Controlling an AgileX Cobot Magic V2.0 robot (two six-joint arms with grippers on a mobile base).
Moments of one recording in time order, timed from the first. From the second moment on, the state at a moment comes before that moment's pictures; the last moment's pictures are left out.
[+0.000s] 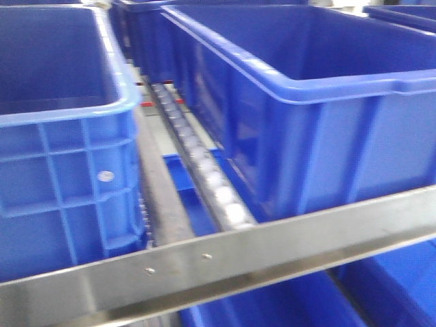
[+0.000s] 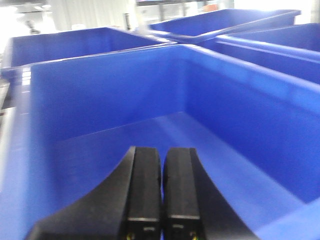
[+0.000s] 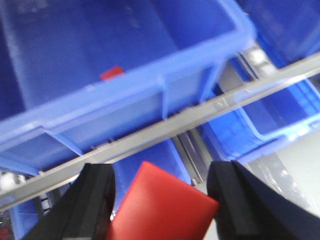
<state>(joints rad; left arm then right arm) -0.11 -0.01 0.01 -0.06 0.00 0.15 0.05 0.70 -0.78 -0.08 0.77 0.24</state>
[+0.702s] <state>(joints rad) -0.11 -0.01 0.01 -0.06 0.00 0.15 0.05 0.70 -0.78 -0.08 0.77 0.24</state>
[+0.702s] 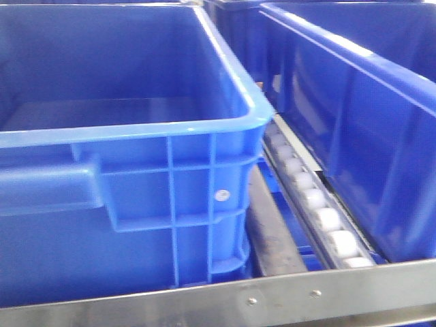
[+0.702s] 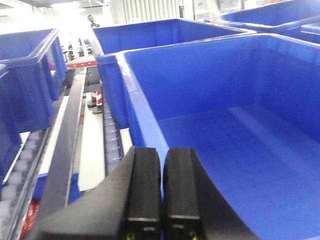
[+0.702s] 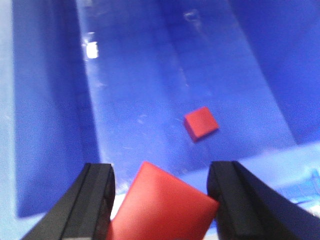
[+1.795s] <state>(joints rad) -0.11 -0.01 0.01 -0.06 0.00 0.15 0.05 0.70 -0.78 -0.08 0.74 0.24</state>
